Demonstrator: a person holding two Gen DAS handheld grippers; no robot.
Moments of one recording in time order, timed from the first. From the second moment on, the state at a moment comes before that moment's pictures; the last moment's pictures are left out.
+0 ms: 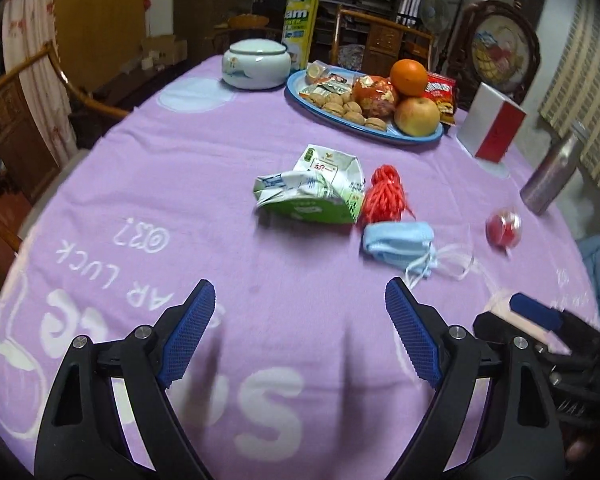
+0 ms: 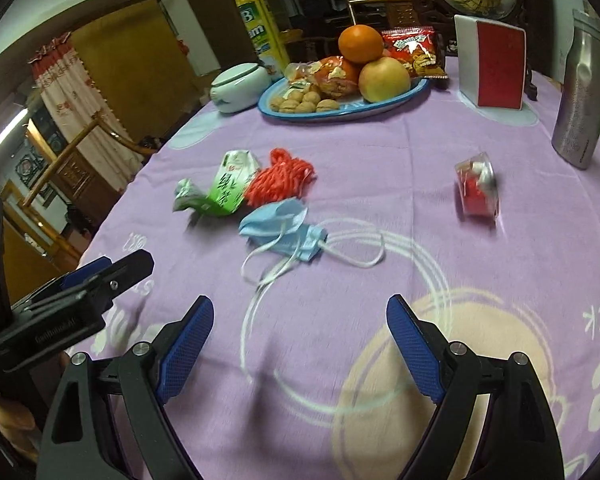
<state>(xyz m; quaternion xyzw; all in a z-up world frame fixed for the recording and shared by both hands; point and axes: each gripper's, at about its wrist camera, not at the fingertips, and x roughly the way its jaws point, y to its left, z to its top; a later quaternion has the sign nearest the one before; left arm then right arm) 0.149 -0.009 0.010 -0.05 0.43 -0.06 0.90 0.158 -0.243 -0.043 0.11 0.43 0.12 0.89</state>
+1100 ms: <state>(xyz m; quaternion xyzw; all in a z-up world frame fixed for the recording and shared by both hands) 0.177 0.023 -0.023 -0.08 0.45 -0.02 0.89 0.208 -0.220 -0.056 0.11 0.43 0.12 0.89</state>
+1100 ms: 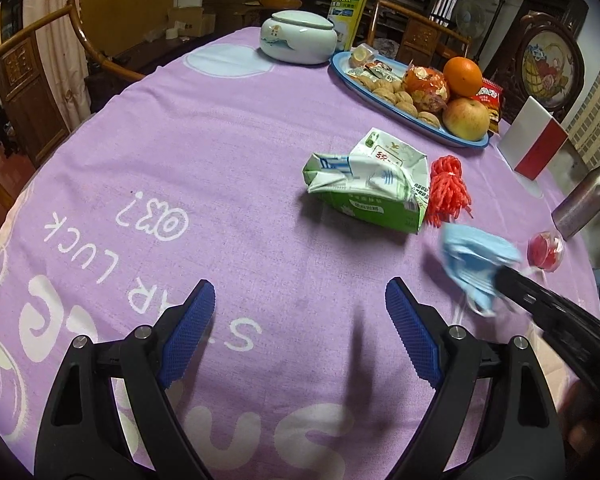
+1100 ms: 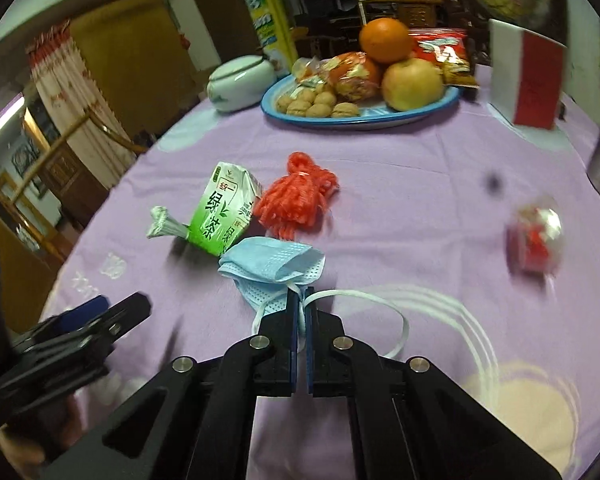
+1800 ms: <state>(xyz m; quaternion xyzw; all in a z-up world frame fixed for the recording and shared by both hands) 0.212 0.008 0.005 -0.16 0.47 0.00 0.87 0.173 -0.270 -0.059 0.18 0.41 0.13 0.88</state>
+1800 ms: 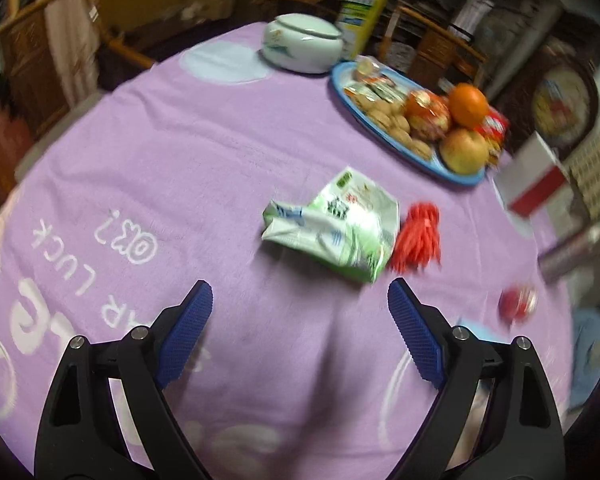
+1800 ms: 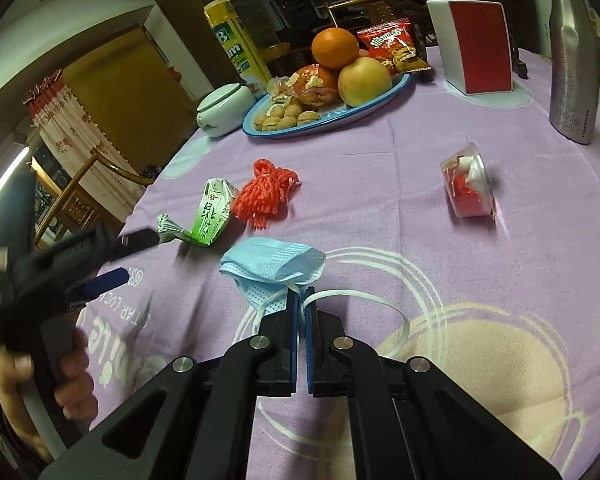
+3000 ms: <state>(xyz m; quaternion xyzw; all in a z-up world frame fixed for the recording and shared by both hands) 0.242 0.005 -0.027 -0.14 0.49 0.05 0.86 0.177 -0.261 -0.066 0.18 0.43 0.14 0.88</state>
